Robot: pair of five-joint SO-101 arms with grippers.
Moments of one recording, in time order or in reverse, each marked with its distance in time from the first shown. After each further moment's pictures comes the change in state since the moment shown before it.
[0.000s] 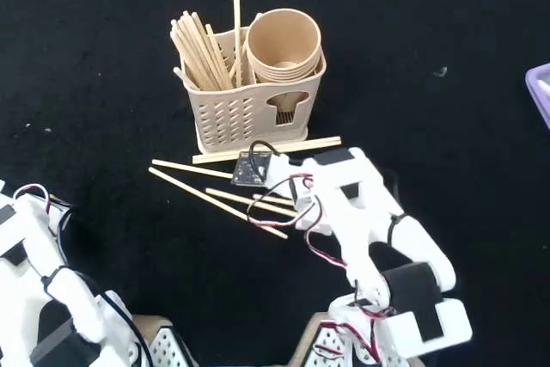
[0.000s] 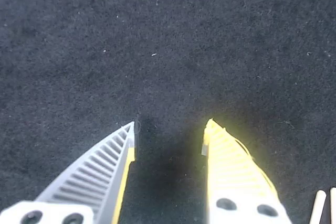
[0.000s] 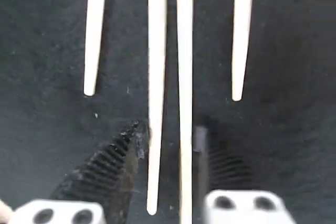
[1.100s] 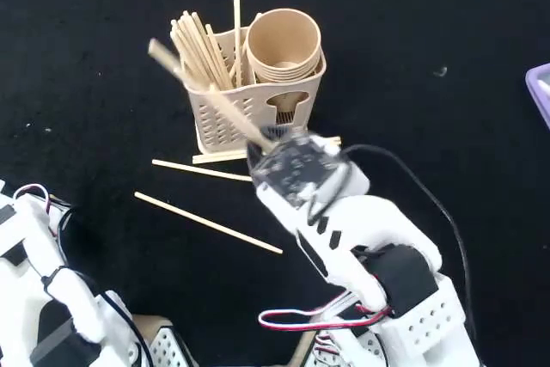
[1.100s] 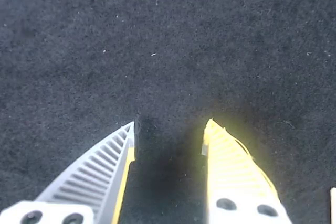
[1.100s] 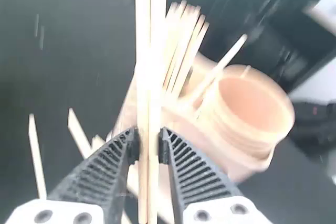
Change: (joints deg) left arm 0.0 0.0 0.0 0.0 0.0; right arm -16.2 -59.7 -6.2 -2.4 -41.1
